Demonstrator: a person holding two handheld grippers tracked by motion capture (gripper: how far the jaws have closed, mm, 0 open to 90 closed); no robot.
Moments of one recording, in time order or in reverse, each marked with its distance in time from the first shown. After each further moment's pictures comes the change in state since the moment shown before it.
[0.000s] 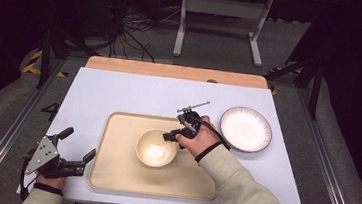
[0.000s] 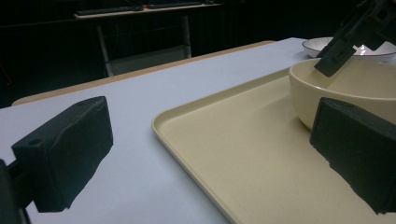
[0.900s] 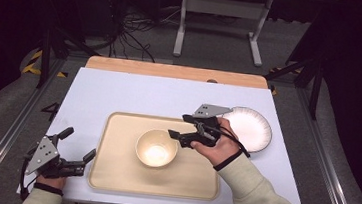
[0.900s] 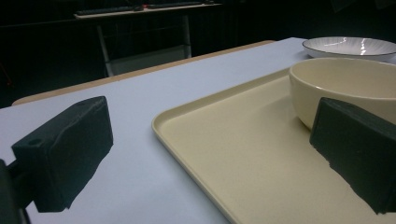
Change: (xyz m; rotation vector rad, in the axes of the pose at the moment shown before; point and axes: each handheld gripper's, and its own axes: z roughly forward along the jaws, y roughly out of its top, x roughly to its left) left arm 0.000 0.000 0.000 0.000 0.001 0.000; right arm 0.008 -0.017 -0.062 -0.359 0.010 -0.398
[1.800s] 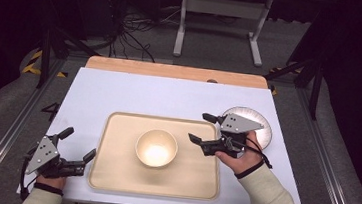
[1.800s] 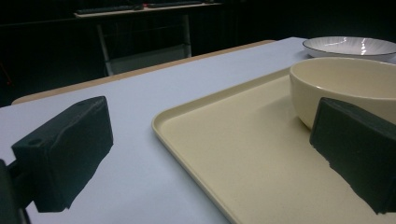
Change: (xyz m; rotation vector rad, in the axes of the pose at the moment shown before) left arm 0.000 0.000 0.000 0.006 0.001 0.000; right arm -0.016 -0.030 -0.051 -0.191 -0.031 -0.151
